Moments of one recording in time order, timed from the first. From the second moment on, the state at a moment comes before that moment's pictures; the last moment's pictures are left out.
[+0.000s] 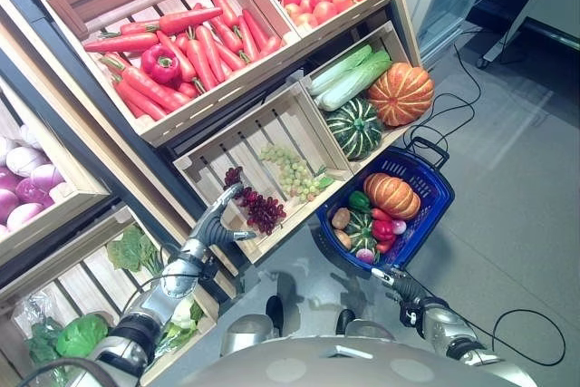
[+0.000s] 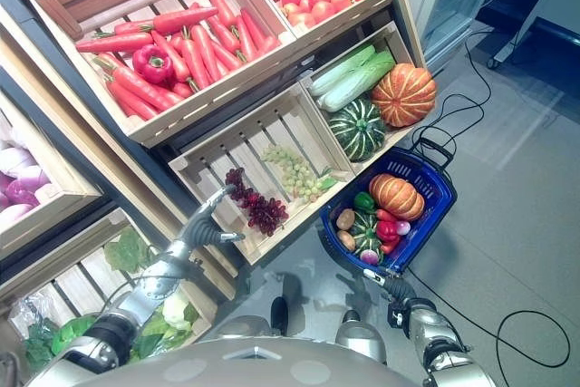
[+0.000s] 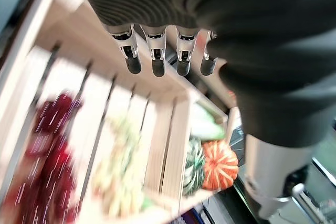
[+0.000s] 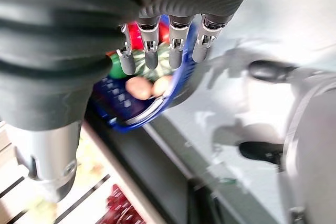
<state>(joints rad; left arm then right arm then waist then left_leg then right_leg) -0.01 0.51 -0.31 0.56 0.39 -0.63 0.33 0.00 -0.30 0.15 1.01 0.38 -0.10 0.22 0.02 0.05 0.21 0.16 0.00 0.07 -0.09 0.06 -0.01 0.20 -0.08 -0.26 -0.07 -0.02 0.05</state>
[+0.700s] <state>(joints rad) -0.42 0.94 -0.44 0.32 0.82 -0.21 0.63 -0.12 -0.55 0.19 0.49 0.49 -0.06 0.13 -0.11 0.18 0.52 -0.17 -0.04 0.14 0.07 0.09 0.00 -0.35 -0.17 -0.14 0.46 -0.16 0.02</state>
